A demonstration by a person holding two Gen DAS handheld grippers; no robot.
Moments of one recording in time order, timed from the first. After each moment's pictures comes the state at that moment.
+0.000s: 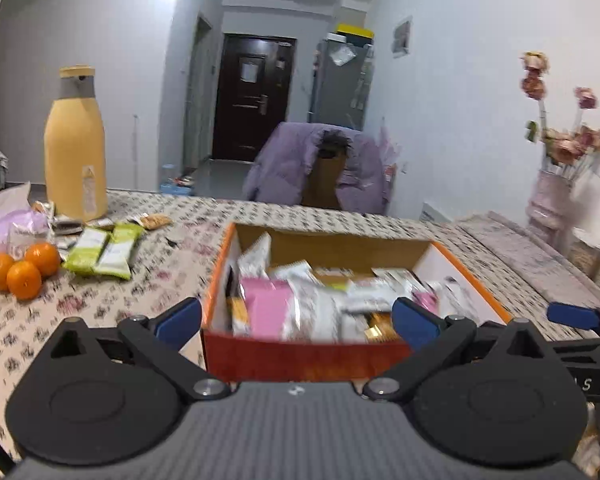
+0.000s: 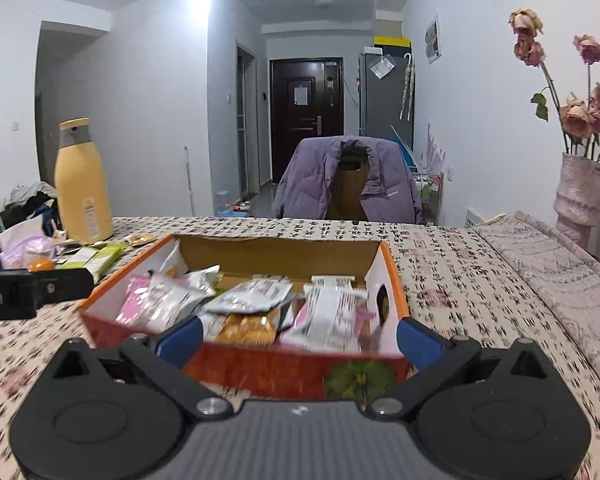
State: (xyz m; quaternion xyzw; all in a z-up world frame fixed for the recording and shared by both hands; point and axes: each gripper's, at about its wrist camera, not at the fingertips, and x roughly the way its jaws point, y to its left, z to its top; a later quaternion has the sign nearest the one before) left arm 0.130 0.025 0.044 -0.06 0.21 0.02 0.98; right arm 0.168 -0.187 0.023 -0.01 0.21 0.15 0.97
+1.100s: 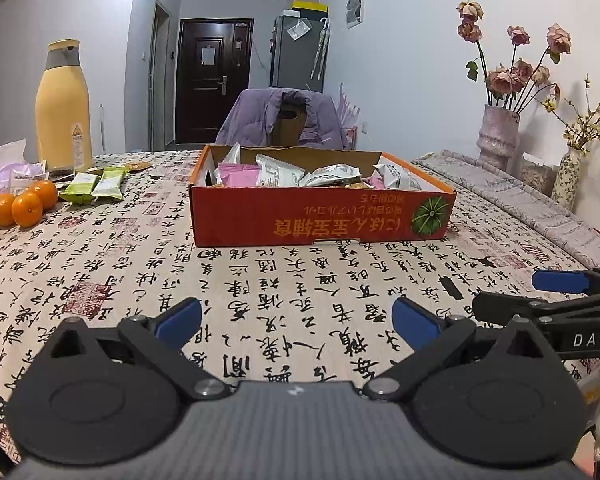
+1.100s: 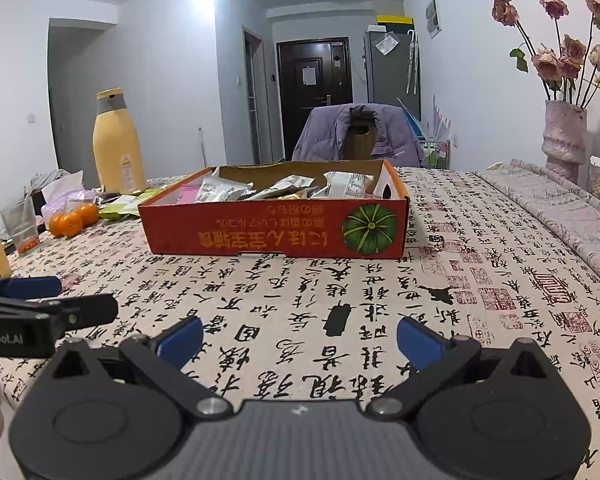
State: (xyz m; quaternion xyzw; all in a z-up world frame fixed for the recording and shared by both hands) left arm 0.024 0.008 -0.026 -0.03 0.24 -0.03 0.97; right arm 0.052 -0.212 -0.037 0.01 0.25 0.16 0.96
